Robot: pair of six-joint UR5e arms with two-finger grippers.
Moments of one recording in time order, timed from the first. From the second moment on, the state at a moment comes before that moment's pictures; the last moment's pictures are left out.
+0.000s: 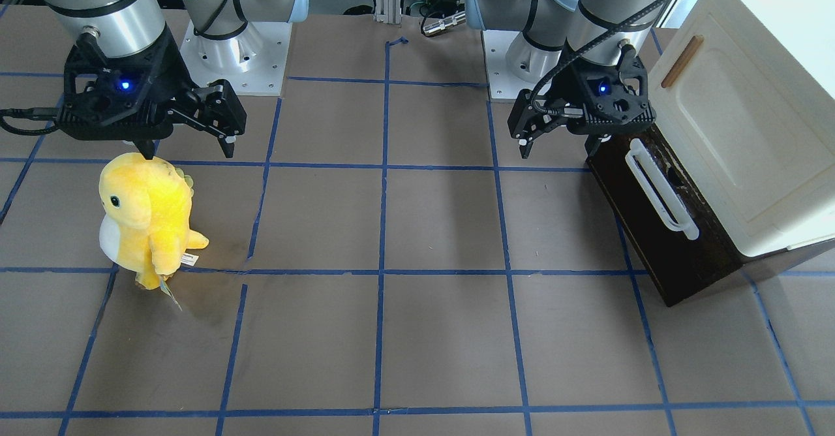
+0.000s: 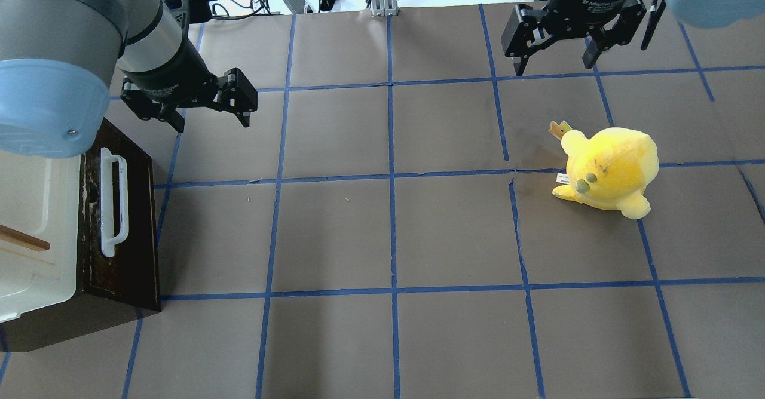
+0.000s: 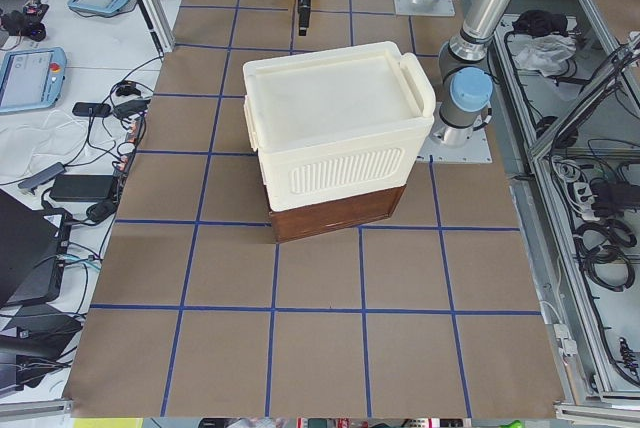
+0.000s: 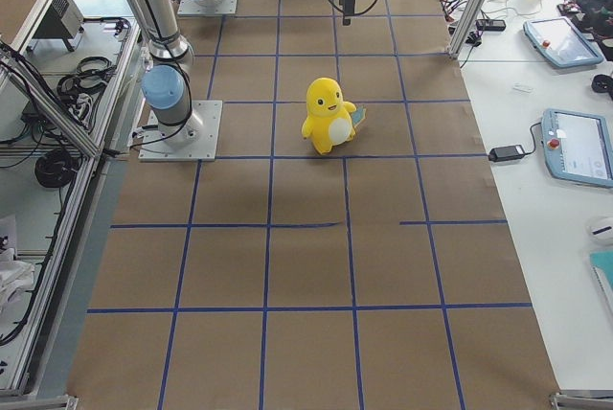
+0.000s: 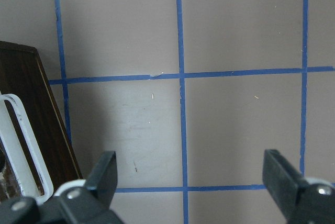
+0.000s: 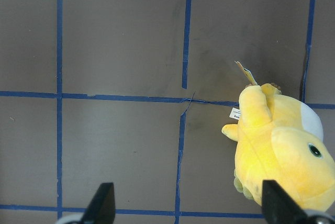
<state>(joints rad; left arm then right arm) -1.60 -1.56 -1.68 -1.40 1.61 -0.11 1.60 -1.48 1.44 -1.57 -1.58 -0.02</state>
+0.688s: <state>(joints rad) -1.66 -1.75 -1.68 -1.40 1.95 -0.41 1.60 -1.48 1.44 -1.57 -1.58 -0.02</state>
